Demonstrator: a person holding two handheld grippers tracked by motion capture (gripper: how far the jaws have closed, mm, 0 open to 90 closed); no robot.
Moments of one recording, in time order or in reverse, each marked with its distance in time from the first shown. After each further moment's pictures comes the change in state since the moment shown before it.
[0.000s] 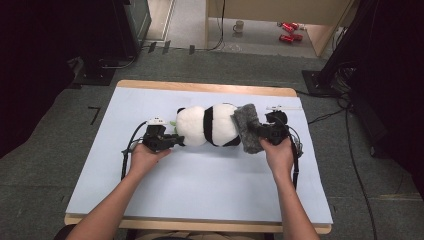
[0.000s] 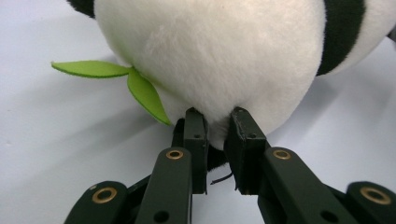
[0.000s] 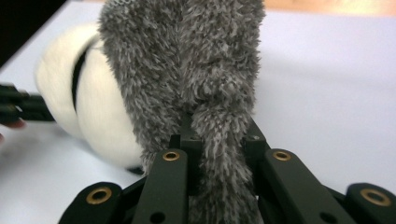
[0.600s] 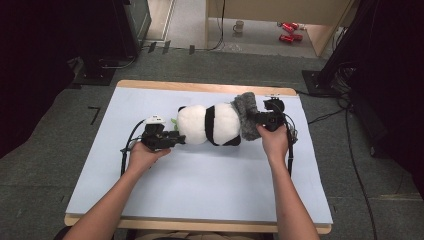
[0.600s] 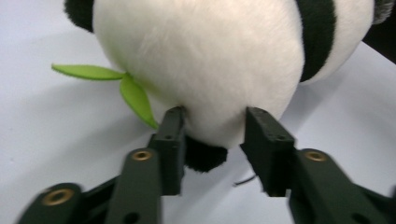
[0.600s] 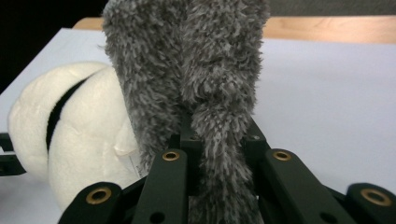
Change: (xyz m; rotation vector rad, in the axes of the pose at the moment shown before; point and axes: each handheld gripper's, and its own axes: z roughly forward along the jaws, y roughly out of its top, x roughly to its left) left arm -0.002 0.007 -0.010 -0.035 -0.047 0.028; right arm -0.013 0.025 0.036 -0.005 0.000 0.038
